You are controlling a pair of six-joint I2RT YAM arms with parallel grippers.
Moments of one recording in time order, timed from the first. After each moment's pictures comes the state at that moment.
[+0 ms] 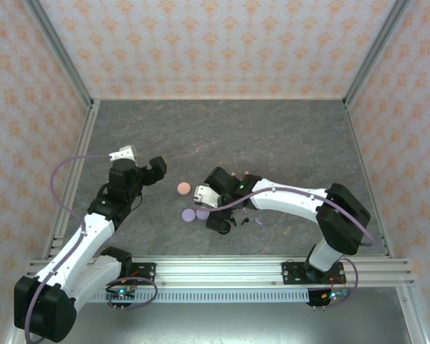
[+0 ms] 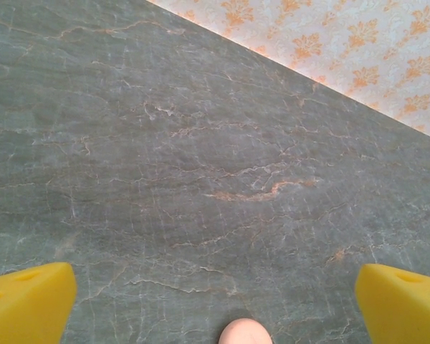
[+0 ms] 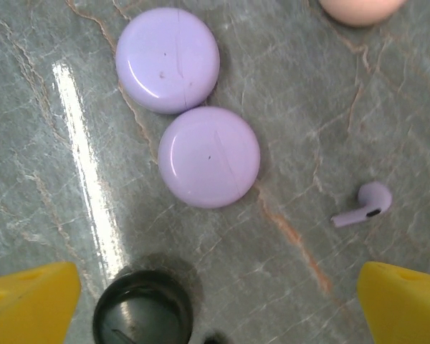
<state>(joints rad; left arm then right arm) -0.23 0.87 0.56 -0.20 -0.14 -0.56 0.97 1.62 1.07 -0.58 -0.10 -0.39</state>
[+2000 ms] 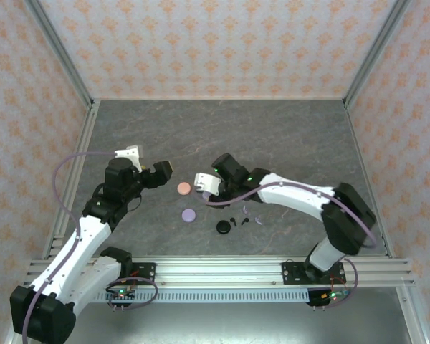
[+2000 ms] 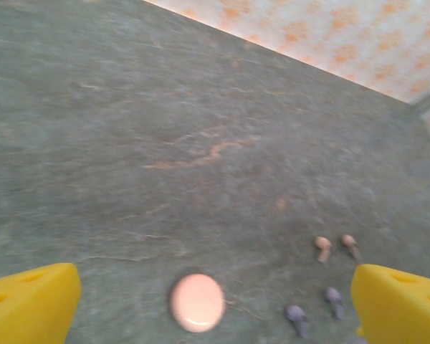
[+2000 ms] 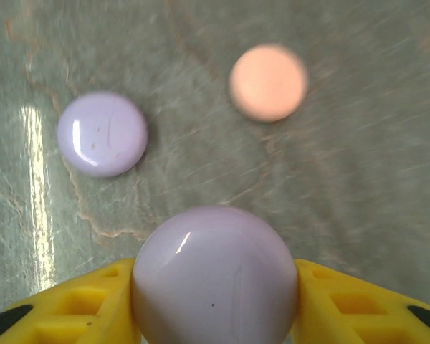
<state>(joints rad) -0.23 0.83 0.63 -0.29 0.10 -0.49 0.87 1.56 1.05 -0.40 -0.16 -0.55</state>
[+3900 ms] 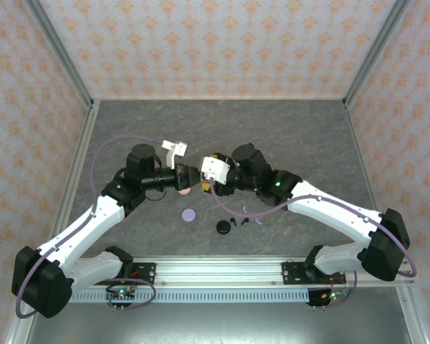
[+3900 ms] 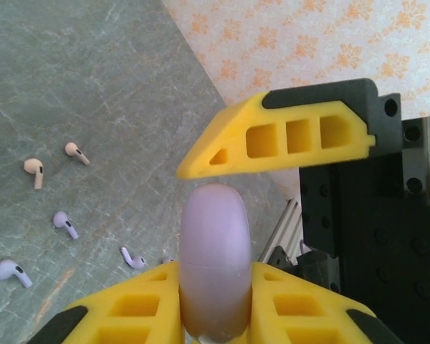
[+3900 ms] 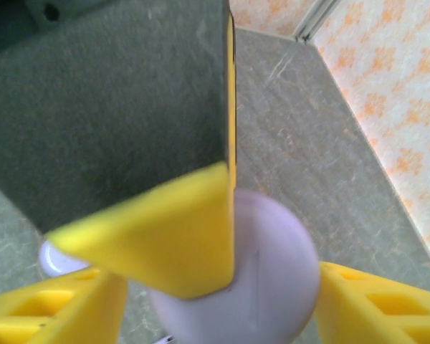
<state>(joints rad) -0.43 1.05 0.76 -0.09 0.68 -0.60 0.88 1.29 1.04 -0.28 -0.14 -0.55</state>
